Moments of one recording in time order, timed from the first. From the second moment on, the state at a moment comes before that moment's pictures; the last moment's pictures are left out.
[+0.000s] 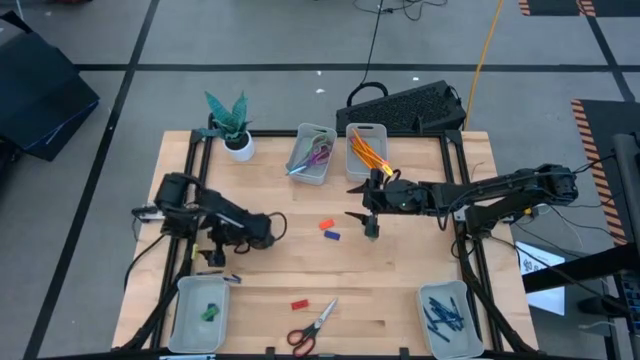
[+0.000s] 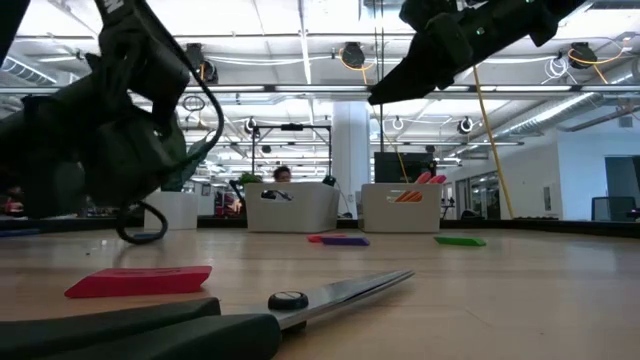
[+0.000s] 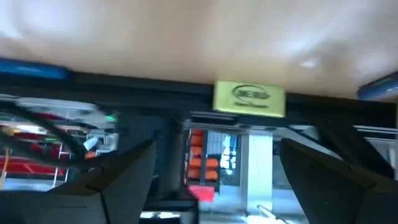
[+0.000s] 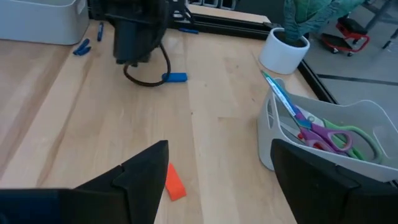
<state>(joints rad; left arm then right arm) -0.15 1.94 0.85 -1.49 0.21 -0.20 0.01 1.27 0.70 0.10 0.18 -0.10</state>
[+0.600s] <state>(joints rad) -0.37 1.98 0.73 -1.29 0.38 -0.26 0.01 1.27 0.70 0.10 0.18 -0.08</state>
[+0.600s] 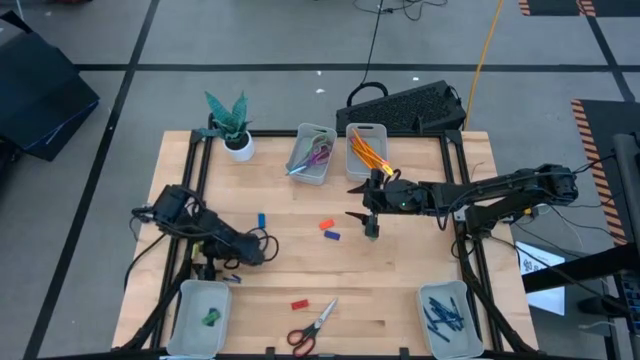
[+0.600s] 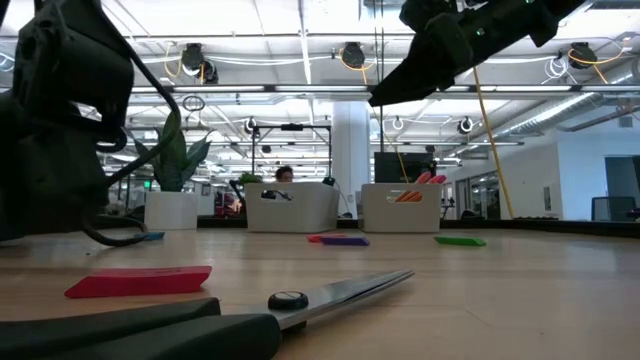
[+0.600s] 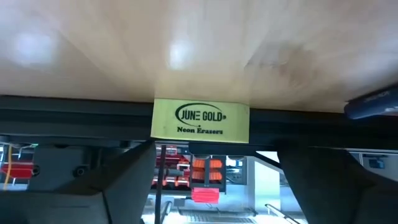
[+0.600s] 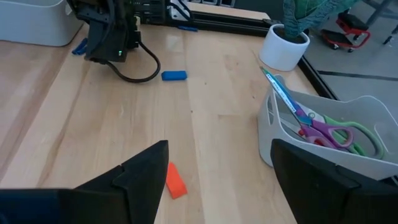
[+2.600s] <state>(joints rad) -0.05 1.93 0.68 -1.24 0.36 -0.25 -0.01 1.27 0.70 0.04 0.18 -0.06</state>
